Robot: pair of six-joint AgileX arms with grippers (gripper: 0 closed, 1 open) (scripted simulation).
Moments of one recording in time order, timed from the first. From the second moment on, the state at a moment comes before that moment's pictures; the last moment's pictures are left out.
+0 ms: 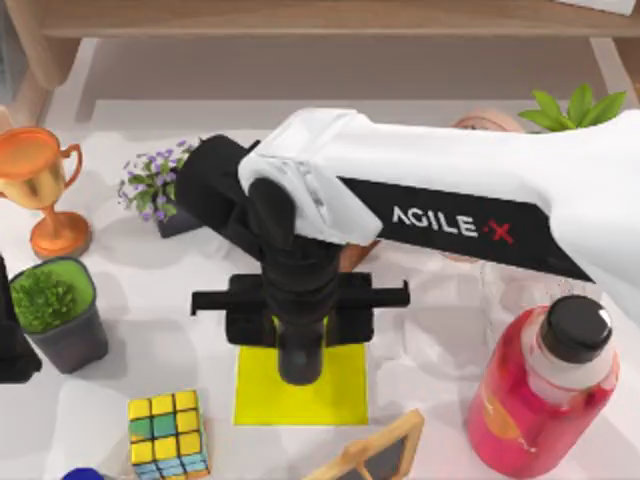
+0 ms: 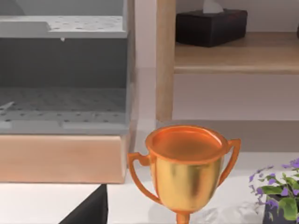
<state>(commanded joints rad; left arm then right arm) 0.00 0.00 0.00 0.00 0.00 0.00 0.91 2.23 1.77 -1.04 0.08 0.91</state>
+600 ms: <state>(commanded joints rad) 0.00 0.00 0.00 0.00 0.00 0.00 0.92 2.17 1.84 -0.92 0.05 0.85</state>
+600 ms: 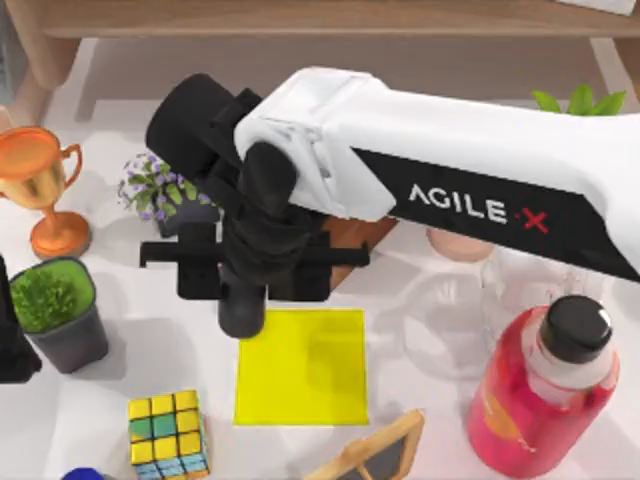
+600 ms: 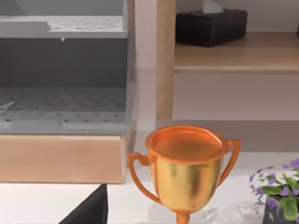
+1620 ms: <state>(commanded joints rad) 0.00 0.00 0.00 0.00 0.00 0.00 0.91 2.24 1.75 -1.01 0.08 0.90</state>
